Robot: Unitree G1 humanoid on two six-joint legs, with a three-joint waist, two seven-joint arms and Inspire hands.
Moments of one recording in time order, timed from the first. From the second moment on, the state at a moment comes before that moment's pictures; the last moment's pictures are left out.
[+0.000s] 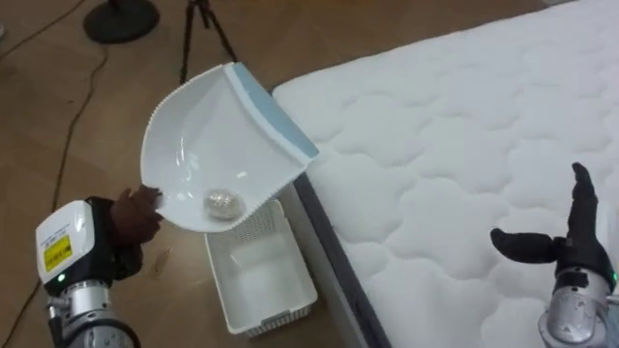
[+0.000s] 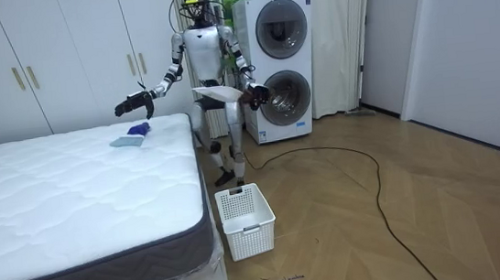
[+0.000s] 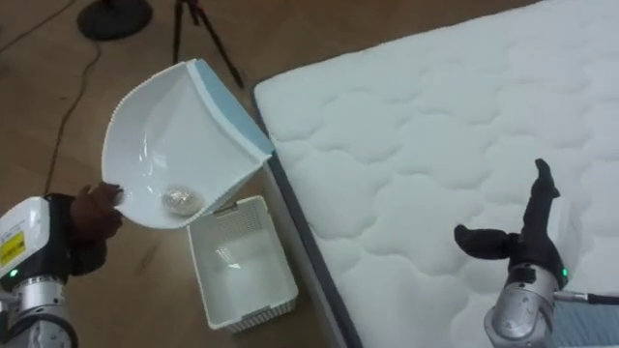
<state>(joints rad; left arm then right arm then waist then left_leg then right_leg) 0.08 0.31 0.05 0.44 0.74 0.00 0.53 0.10 -0.37 -0.06 0.39 -0.19 -0.03 -0.50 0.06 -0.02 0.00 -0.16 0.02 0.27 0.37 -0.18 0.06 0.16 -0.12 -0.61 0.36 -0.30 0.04</state>
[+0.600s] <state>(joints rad) 0.09 0.30 0.04 0.33 0.75 -0.04 0.54 0.11 -0.37 0.00 0.39 -0.18 -0.04 -0.52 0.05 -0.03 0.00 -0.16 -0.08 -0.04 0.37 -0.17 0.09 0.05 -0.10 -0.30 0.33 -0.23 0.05</state>
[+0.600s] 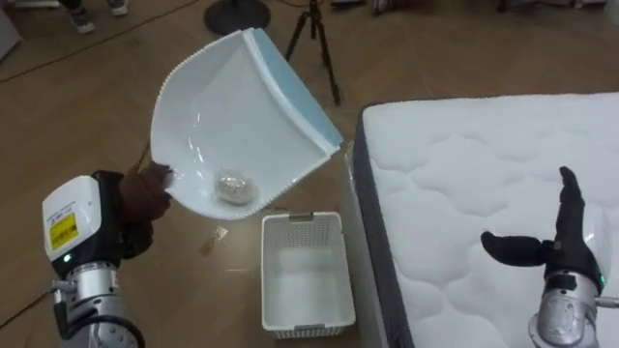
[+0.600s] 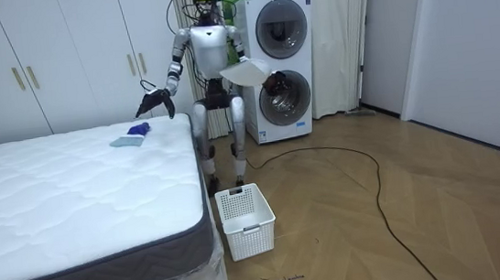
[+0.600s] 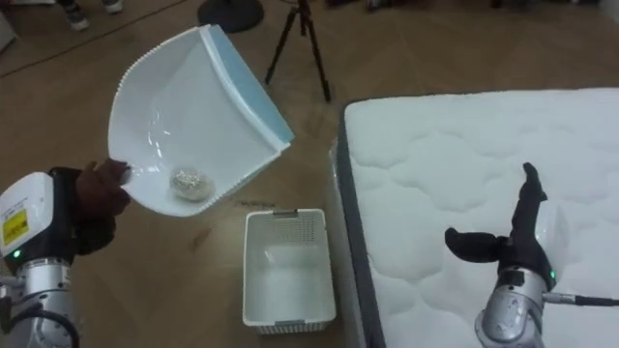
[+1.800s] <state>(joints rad) -0.27 0.52 -0.21 0.84 0.68 -0.05 0.59 -0.02 -0.39 0.10 0.74 -0.24 -0.14 -0.50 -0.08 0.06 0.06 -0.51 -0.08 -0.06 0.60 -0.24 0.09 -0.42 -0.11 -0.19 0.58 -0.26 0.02</state>
